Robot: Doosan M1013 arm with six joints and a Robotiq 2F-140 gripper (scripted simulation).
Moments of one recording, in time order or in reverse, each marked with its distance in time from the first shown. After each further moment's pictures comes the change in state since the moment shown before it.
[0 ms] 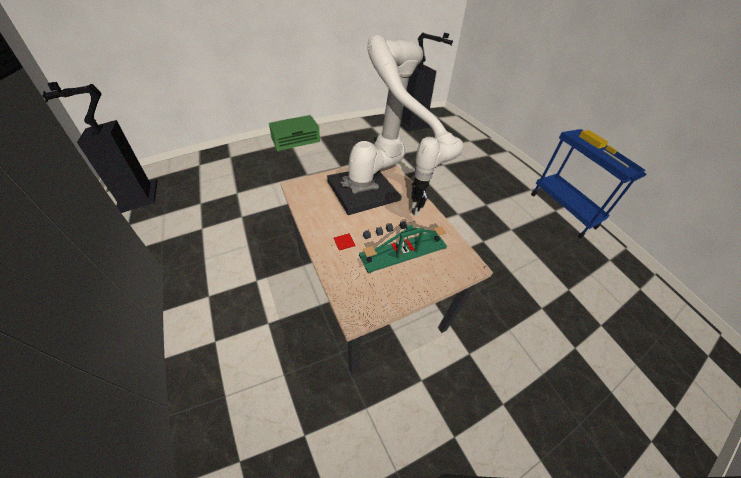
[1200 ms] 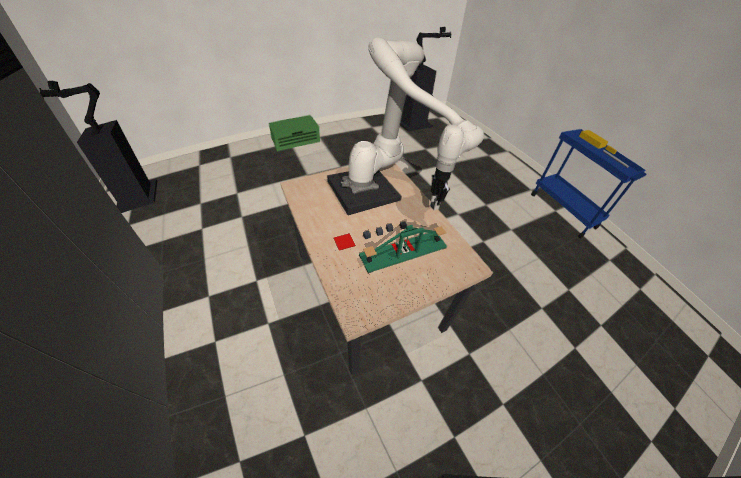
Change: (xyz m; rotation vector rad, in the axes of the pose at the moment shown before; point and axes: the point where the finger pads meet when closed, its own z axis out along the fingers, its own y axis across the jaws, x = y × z) arm -0.057 -0.077 -0.094 0.006 -0.001 -0.003
